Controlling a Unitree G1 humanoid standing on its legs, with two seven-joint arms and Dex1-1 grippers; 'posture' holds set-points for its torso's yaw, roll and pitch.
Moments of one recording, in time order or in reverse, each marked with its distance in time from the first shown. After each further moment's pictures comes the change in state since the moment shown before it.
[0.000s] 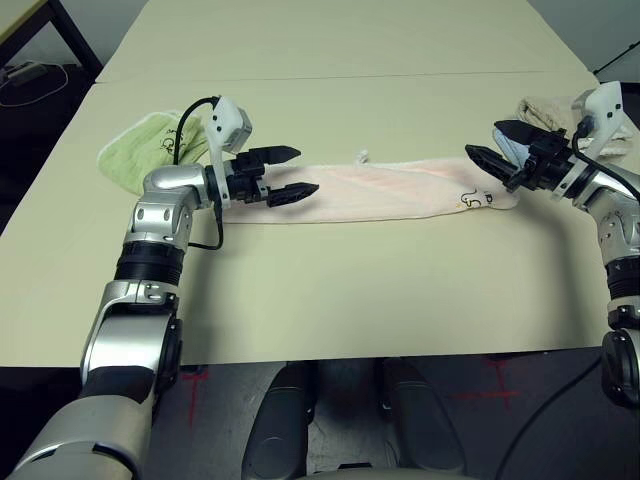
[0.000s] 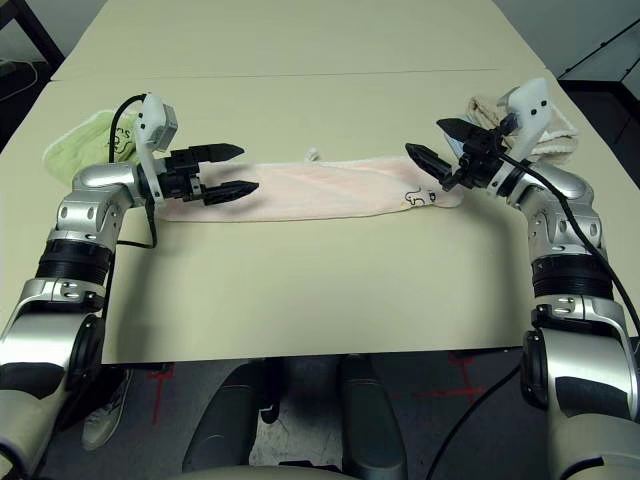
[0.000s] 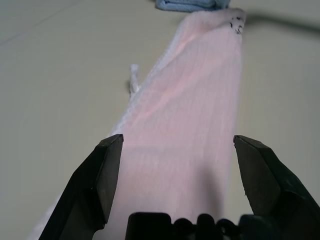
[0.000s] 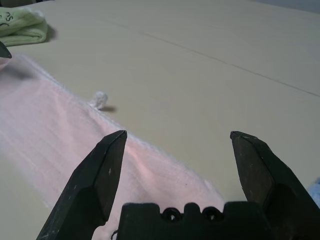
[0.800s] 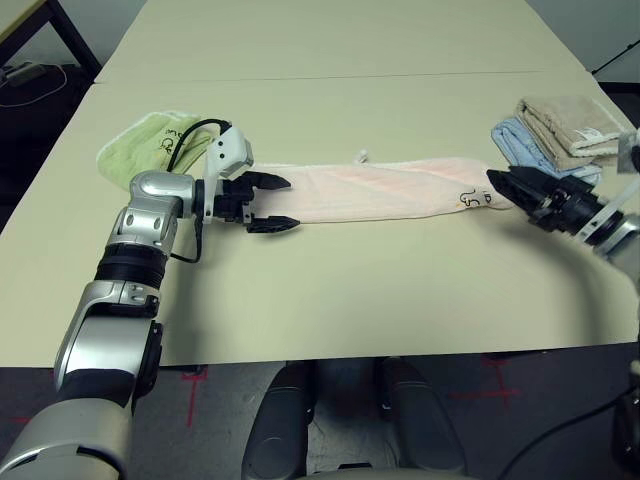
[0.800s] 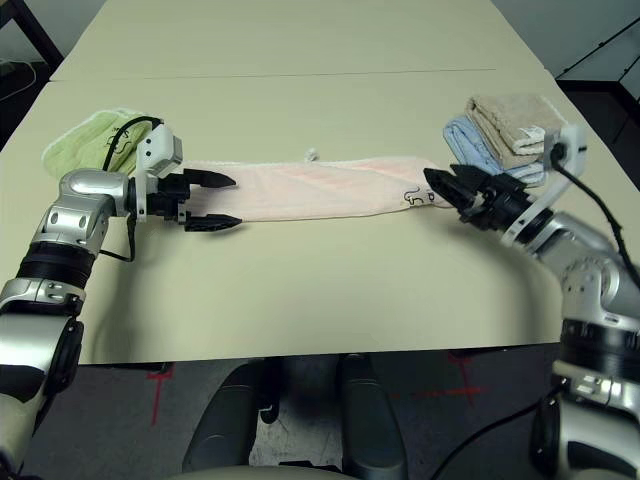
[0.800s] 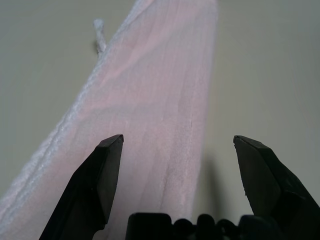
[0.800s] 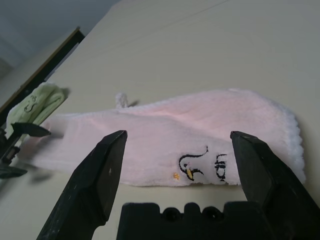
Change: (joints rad) left arm 0.027 0.044 -0.049 -0.034 0.044 -0.001 -0.067; right arm 0.381 0.139 -0.311 -0.604 0.450 0.717 -0.376
